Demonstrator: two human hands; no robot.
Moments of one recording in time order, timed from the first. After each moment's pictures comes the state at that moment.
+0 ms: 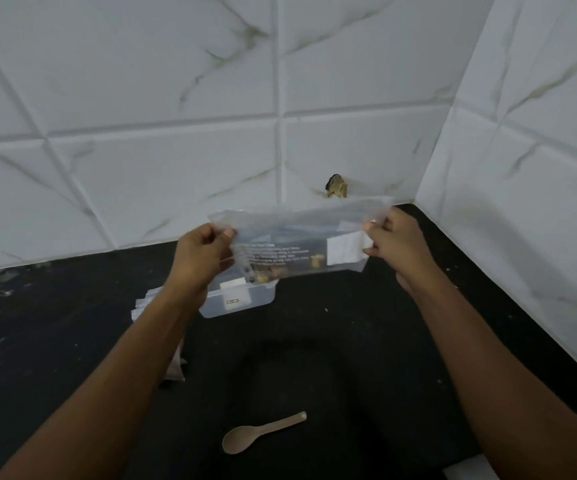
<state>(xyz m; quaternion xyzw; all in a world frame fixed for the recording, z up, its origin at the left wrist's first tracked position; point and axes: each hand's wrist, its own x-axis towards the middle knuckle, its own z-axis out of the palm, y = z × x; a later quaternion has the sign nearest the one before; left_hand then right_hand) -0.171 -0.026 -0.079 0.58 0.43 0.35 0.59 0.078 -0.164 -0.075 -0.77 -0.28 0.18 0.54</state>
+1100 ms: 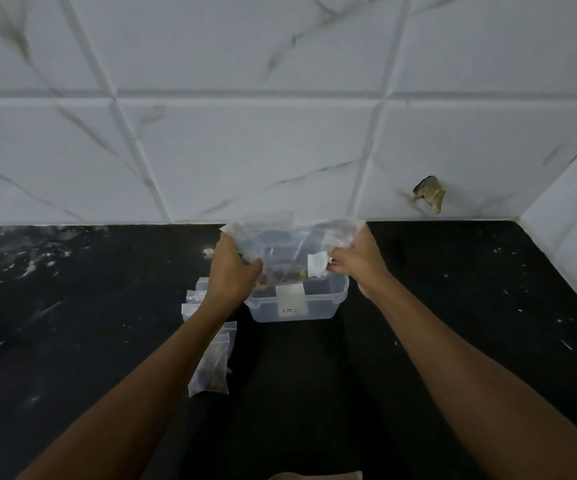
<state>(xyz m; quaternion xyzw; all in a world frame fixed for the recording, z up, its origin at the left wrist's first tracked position) -0.199 0.070 -0.167 0.66 0.55 0.32 0.39 0.013 0.015 -0.169 -0.68 -0.31 0.40 0.53</state>
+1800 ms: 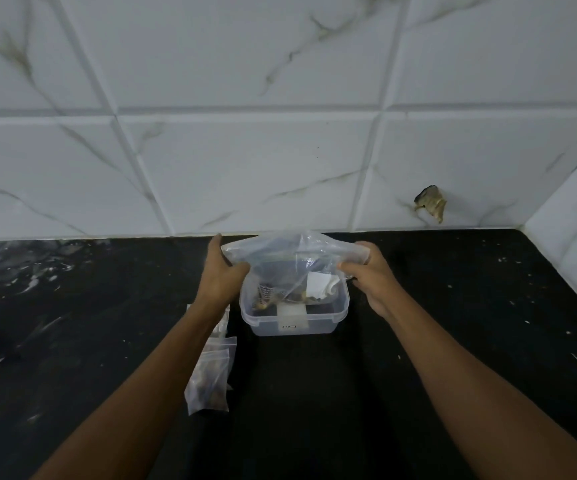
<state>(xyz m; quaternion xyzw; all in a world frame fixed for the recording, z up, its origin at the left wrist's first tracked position) -0.213 0.095 -0.174 0.60 0.52 0.34 0.51 0.032 0.005 -0.178 -0.68 -0.28 0.43 0.52</state>
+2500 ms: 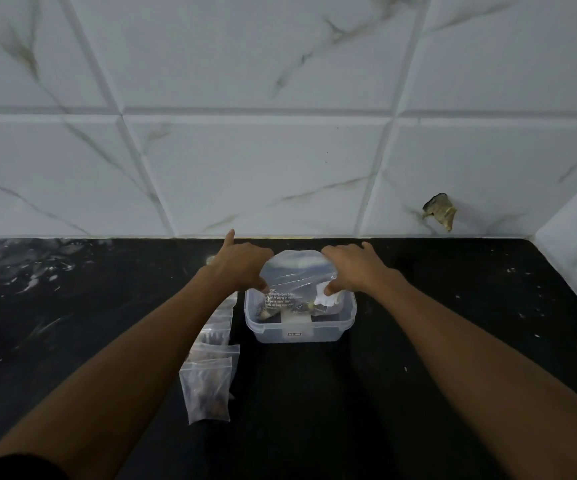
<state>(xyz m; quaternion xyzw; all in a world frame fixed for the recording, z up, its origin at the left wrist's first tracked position) -0.188 0.145 -0.151 0.92 0.36 -0.14 0.05 0.027 0.058 -0.156 -0.72 -0.68 0.12 -0.07</state>
